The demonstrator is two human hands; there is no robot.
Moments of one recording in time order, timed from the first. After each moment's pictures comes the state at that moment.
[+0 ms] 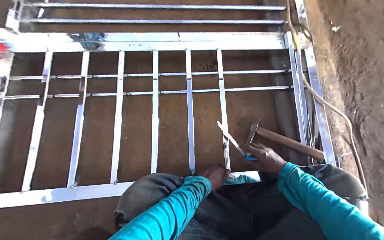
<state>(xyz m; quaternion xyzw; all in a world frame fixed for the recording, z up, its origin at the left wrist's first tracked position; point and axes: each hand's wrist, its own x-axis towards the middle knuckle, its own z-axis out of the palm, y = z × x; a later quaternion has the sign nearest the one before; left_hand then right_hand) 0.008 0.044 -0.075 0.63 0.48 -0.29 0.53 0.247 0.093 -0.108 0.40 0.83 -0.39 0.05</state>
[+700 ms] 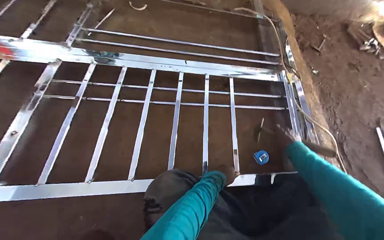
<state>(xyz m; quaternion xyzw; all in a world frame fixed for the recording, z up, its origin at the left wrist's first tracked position) 0.002 0.042 -0.083 0.64 0.48 -0.24 0.55 0.234 0.163 -0.030 0.69 0.68 -0.16 0.22</state>
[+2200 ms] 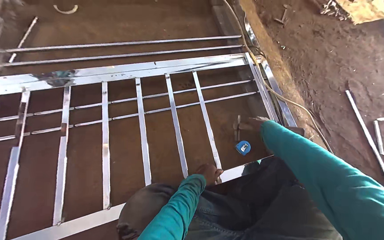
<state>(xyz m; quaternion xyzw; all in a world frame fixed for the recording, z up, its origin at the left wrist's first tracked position) 0.007 0.049 -0.088 0.67 0.46 -0.30 0.50 0.273 0.188 -0.072 0.63 0.67 -0.29 0.25</state>
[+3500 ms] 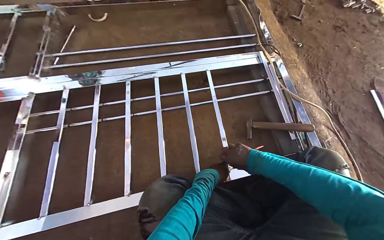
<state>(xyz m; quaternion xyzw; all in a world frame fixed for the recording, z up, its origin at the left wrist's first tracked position) 0.024 0.044 -0.005 0.60 0.53 -0.30 0.52 0.149 0.079 -0.066 0.27 0.93 -0.20 0.15</state>
